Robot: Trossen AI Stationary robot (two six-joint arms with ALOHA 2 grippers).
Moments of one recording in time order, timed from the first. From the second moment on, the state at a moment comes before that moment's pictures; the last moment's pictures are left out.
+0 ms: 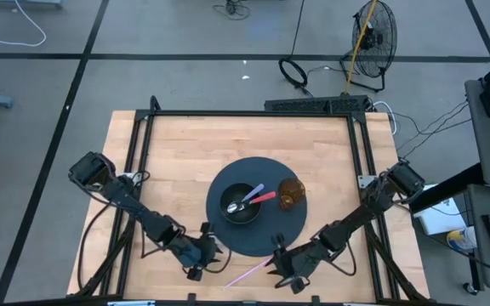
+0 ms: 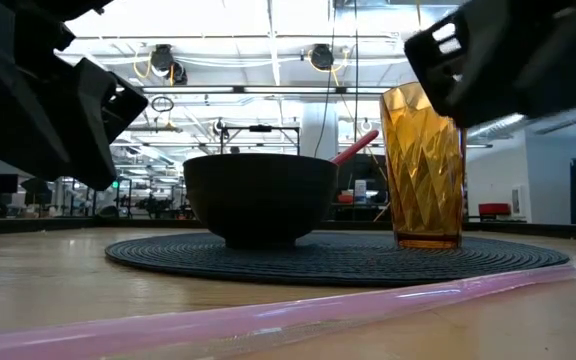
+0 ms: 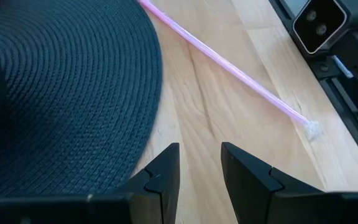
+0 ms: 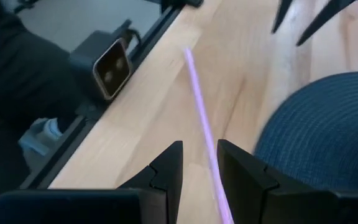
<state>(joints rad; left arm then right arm) -0.67 1.71 0.81 0.15 -0.26 -0.35 0.68 1.82 0.94 0.25 0.24 0.15</state>
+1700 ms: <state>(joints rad) -0.77 1.71 0.81 0.11 -0.45 -0.43 0.60 1.99 1.10 0.04 0.13 0.29</state>
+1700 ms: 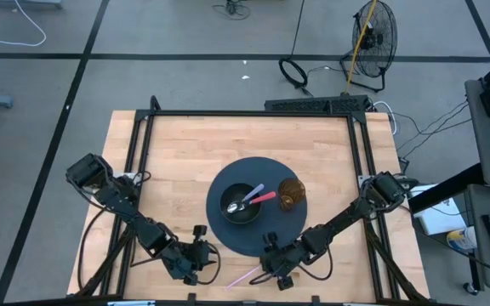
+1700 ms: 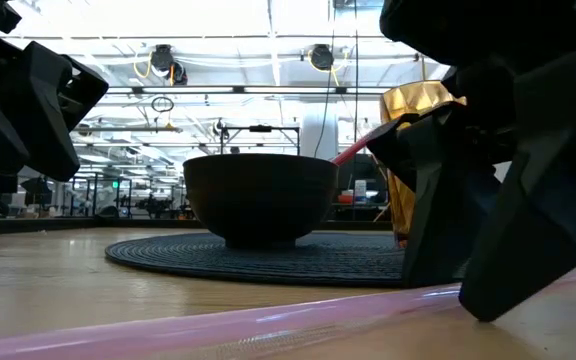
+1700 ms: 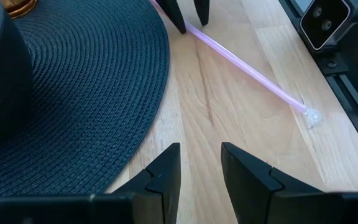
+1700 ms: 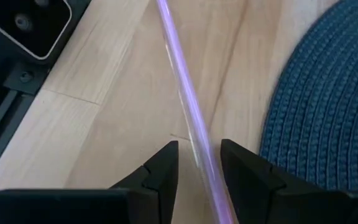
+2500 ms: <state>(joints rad) -0.78 1.71 0.81 0.11 -0.45 -0.44 0.65 1.86 1.10 -0.36 0.11 0.66</state>
